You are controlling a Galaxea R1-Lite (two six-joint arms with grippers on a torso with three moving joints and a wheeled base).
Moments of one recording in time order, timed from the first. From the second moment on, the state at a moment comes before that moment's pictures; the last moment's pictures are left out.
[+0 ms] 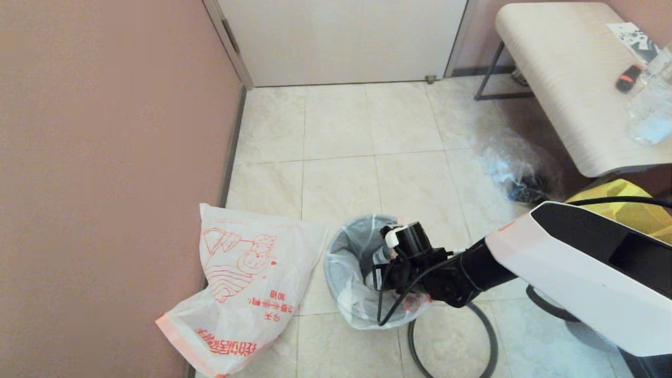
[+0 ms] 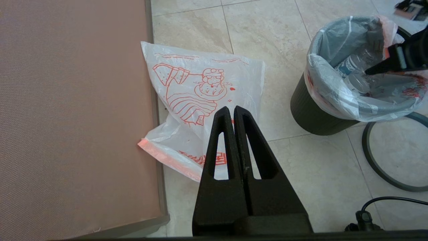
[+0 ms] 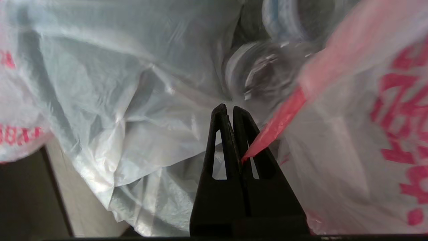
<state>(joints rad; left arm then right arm) 0.00 0.00 0.00 -0.03 -0.04 0.08 0.61 2.39 -1.39 -0.32 -0.07 0.34</state>
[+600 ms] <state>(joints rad) 0.00 0.00 0.00 -0.03 -0.04 0.08 0.71 2.35 -1.41 -0.25 -0.13 0.34</state>
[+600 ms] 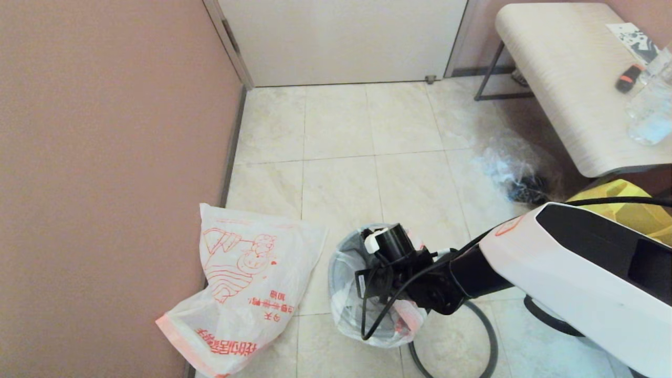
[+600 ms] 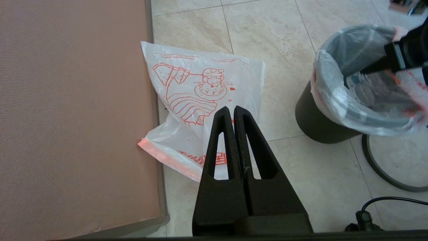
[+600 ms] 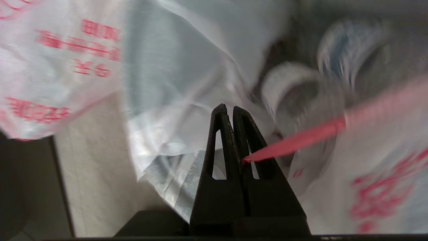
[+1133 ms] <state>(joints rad) 0.00 0.00 0.00 -0.03 -0.04 0.08 0.68 2.32 -1.47 -0.21 -0.15 0.32</state>
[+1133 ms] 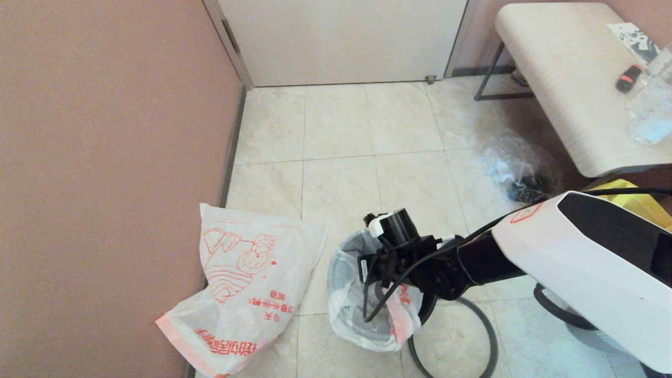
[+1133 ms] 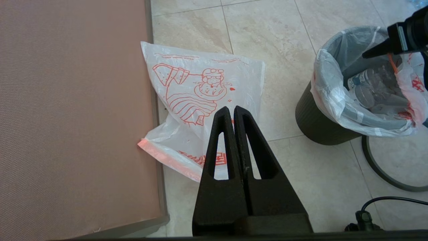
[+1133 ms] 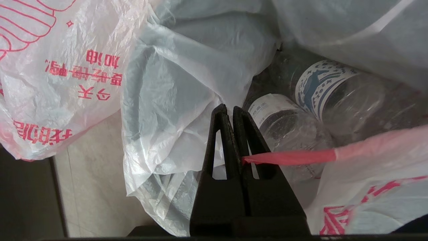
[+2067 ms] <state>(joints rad) 0.00 0.00 0.00 -0.03 -0.04 0.08 0.70 2.21 -1.52 -0.11 -0.15 0.33</state>
